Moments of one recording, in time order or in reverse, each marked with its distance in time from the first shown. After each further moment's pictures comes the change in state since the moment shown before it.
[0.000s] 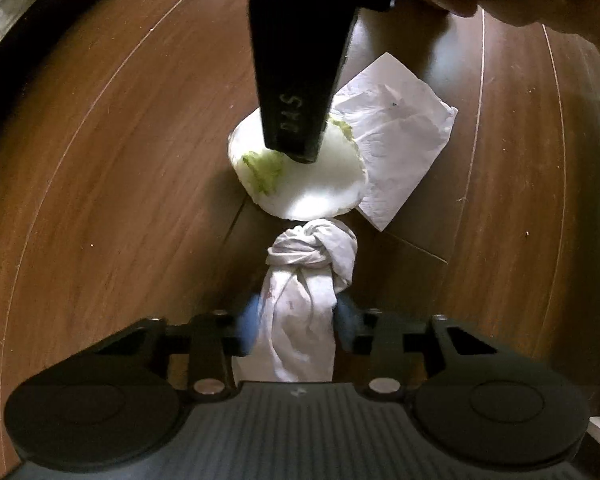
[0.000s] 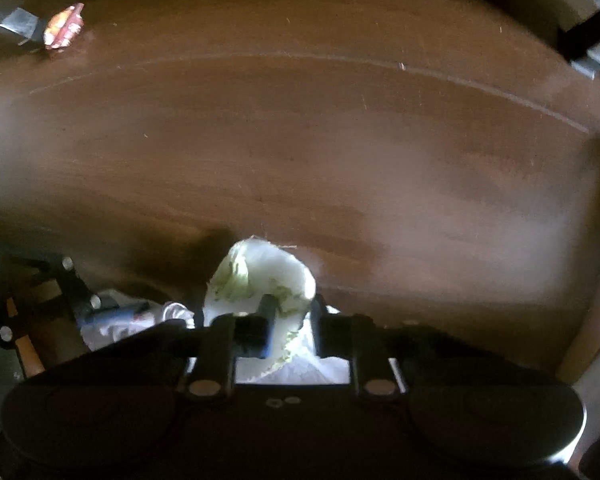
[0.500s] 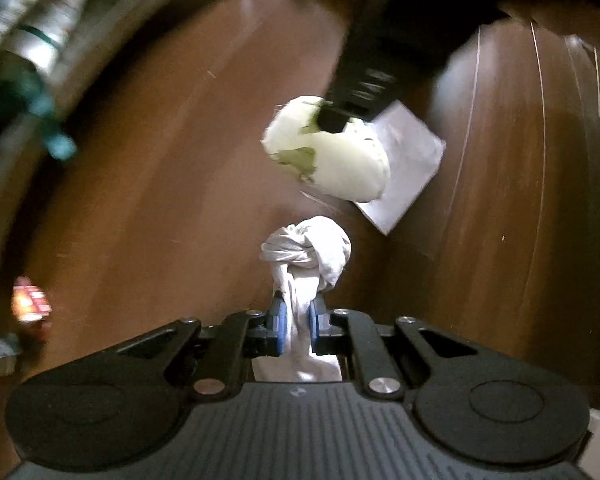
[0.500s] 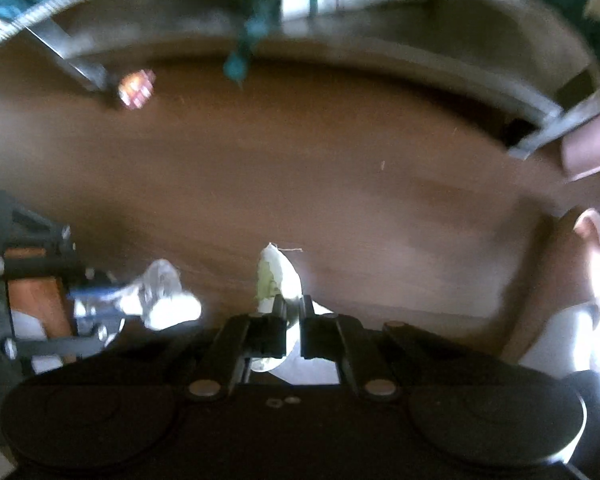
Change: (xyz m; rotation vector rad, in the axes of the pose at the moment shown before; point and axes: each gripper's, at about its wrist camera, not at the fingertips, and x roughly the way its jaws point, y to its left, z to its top) left arm -0.091 0.012 -0.002 -0.032 -0.049 0.064; right arm -0.144 0.034 -0.022 -0.052 -0.177 -0.062
